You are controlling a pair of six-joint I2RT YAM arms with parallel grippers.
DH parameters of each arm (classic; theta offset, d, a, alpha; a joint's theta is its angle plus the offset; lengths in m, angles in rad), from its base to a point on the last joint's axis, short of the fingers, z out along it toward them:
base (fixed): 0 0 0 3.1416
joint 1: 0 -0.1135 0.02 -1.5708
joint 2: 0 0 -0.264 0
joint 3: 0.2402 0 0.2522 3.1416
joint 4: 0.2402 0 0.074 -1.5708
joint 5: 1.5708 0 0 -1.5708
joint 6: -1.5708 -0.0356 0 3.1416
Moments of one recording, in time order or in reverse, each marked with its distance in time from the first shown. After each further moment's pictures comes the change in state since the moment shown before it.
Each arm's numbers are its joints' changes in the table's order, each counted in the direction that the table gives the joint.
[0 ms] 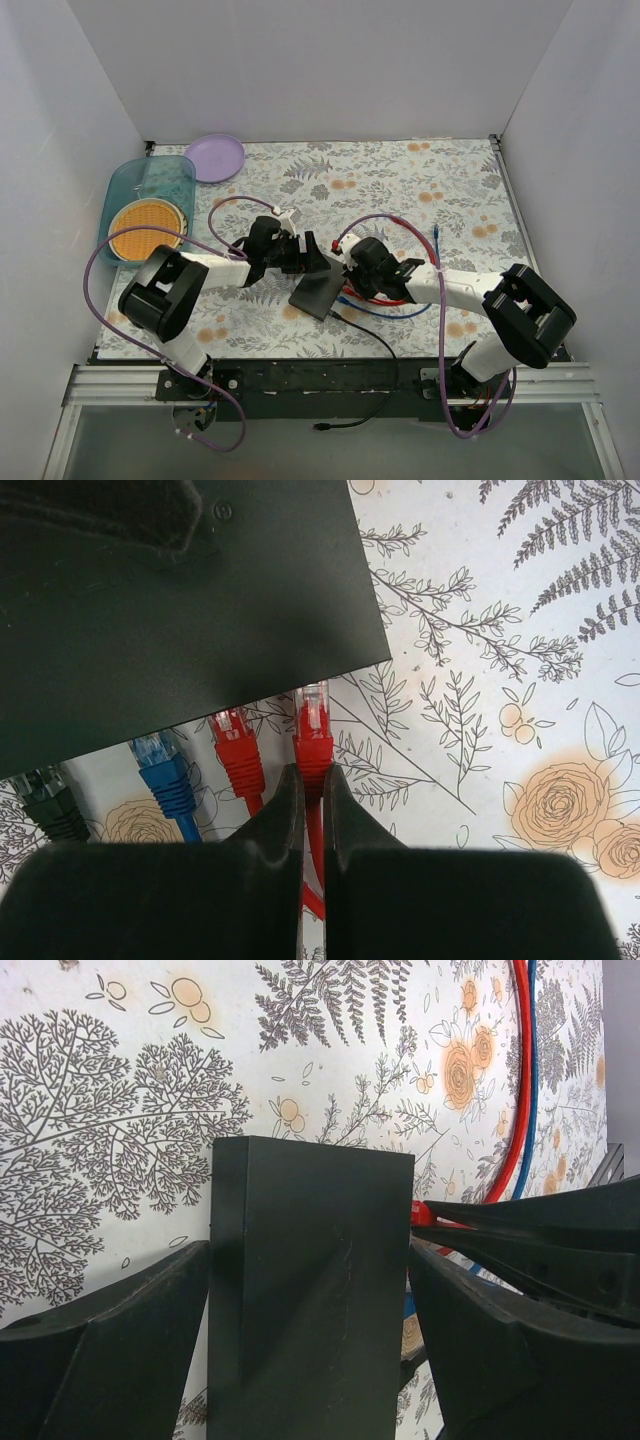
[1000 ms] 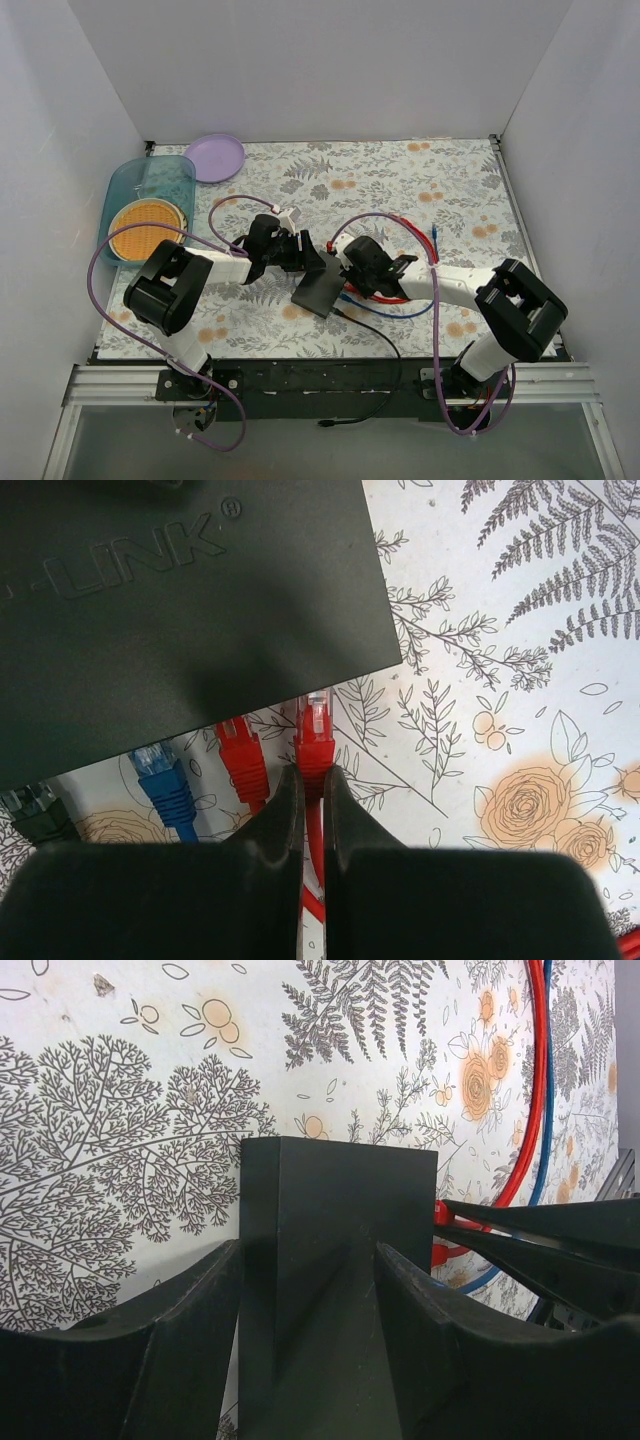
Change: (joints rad) left arm -0.019 -0.048 0.018 -0.025 0.018 -0.013; right arm -0.019 -0.047 0.055 0.052 0.063 0.052
